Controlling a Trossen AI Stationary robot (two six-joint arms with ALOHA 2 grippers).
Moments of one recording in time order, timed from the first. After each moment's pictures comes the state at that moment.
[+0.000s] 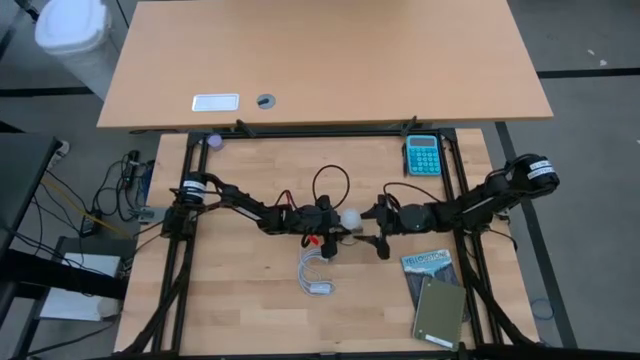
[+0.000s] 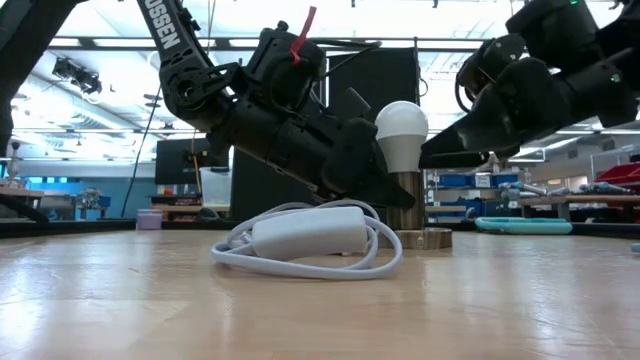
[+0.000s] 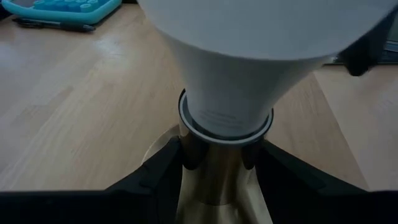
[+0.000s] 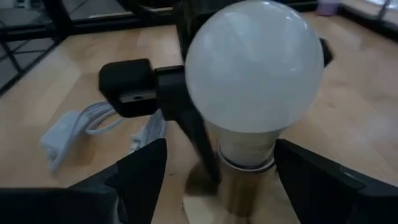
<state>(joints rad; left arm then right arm) -0.03 2.07 0.96 0.67 -0.13 -0.09 0.17 1.40 0.29 0.78 0.21 0.15</state>
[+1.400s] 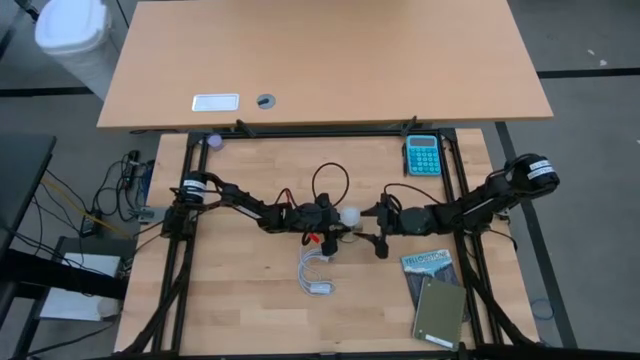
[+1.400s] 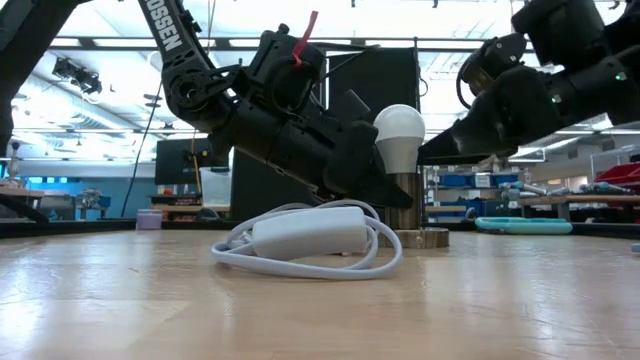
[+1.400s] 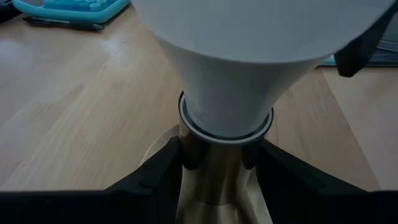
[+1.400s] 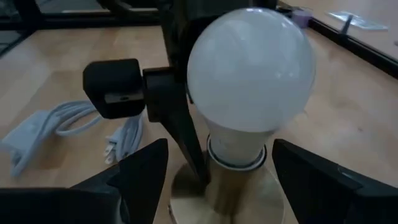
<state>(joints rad) -0.03 2.07 0.96 0.67 -0.14 -0.10 0.20 1.40 0.29 0.78 0.34 0.10</state>
